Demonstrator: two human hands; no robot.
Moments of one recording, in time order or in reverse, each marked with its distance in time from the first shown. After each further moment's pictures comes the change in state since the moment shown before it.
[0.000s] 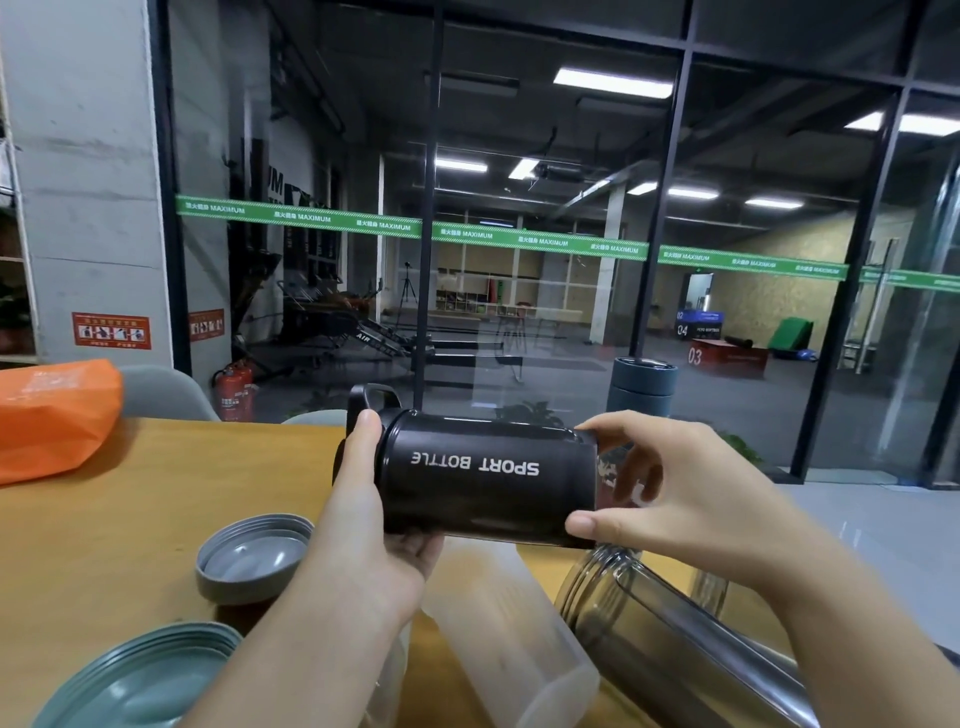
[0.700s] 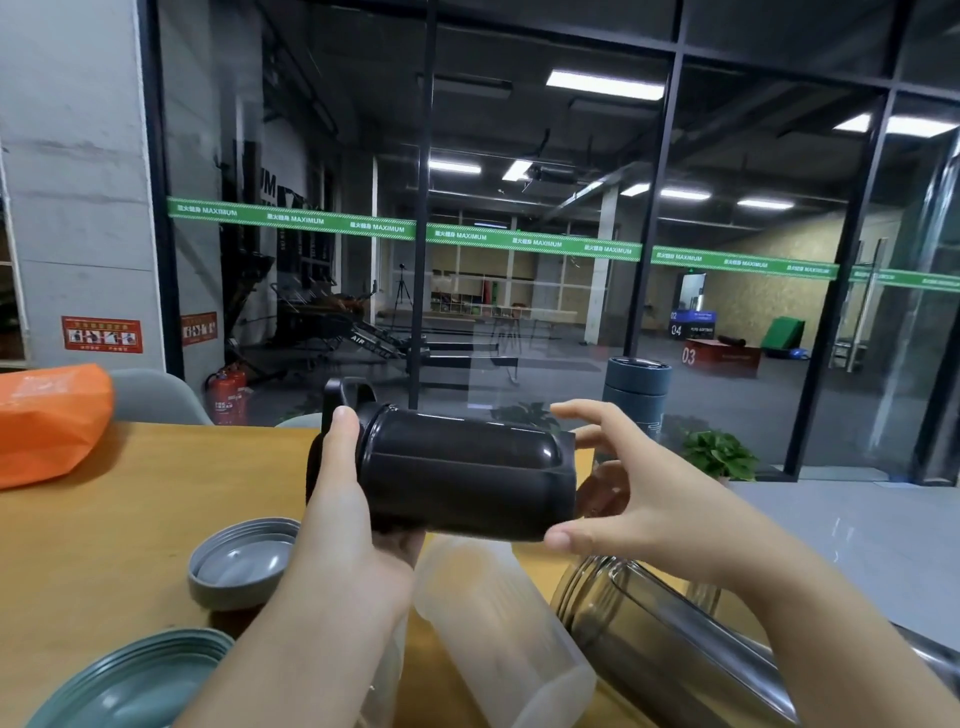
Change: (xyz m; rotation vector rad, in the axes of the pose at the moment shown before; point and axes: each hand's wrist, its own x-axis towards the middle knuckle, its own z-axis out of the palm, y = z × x) left_hand -0.003 0.003 0.001 -0.078 0.035 0.065; right_hand 0.003 -0.003 0.013 0.201 -0.216 0.146
